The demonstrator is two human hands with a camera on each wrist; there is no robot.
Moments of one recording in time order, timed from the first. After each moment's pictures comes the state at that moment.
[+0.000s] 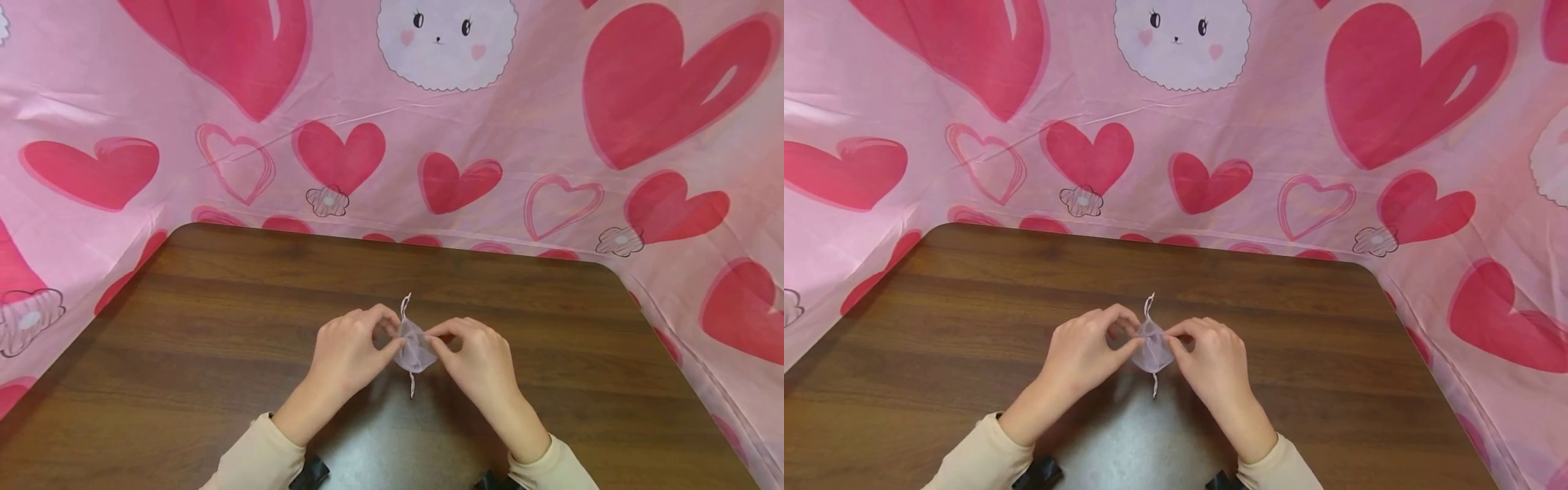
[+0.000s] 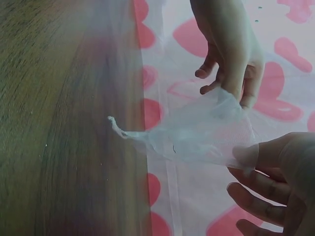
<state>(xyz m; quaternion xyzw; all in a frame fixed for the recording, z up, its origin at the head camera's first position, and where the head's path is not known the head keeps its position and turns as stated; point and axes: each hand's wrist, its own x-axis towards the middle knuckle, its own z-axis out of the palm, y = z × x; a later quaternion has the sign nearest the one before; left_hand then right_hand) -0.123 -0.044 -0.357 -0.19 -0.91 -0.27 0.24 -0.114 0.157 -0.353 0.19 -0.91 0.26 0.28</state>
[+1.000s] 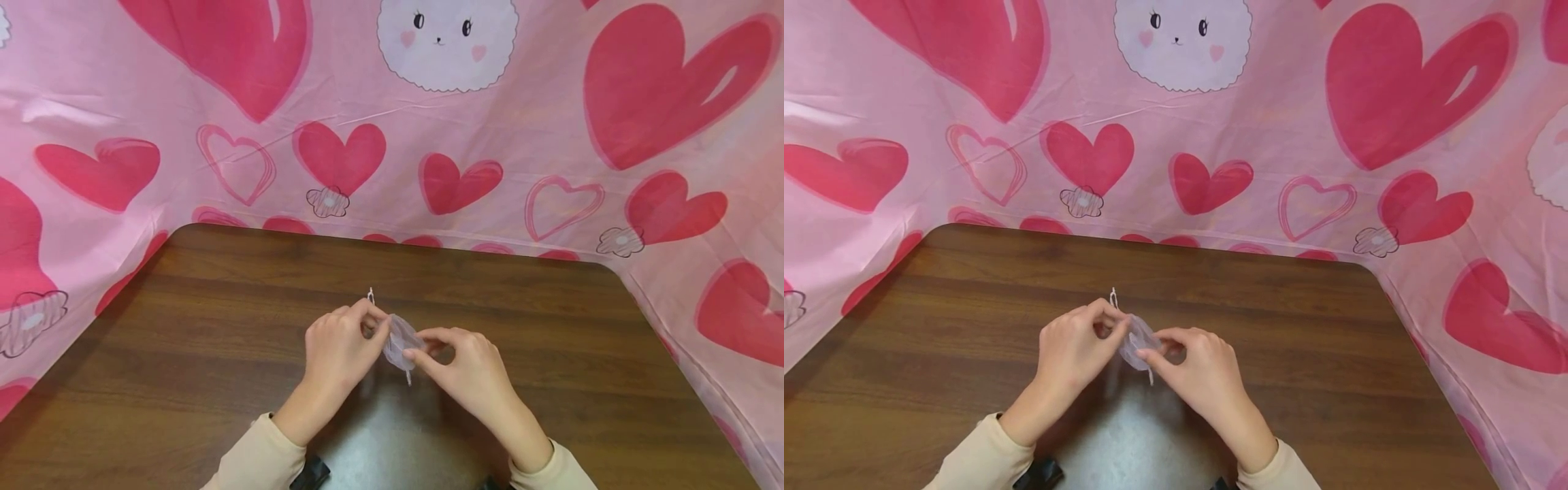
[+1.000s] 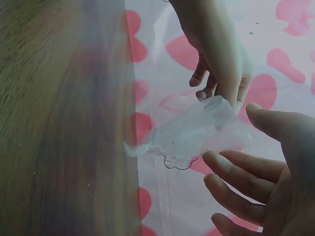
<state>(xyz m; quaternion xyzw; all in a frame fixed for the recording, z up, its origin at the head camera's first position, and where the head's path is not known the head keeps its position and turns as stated) -0.124 -0.046 -0.355 -0.12 -0.90 -0.29 0.31 -0.104 0.149 -0.344 0.19 -0.92 0.32 0.15</state>
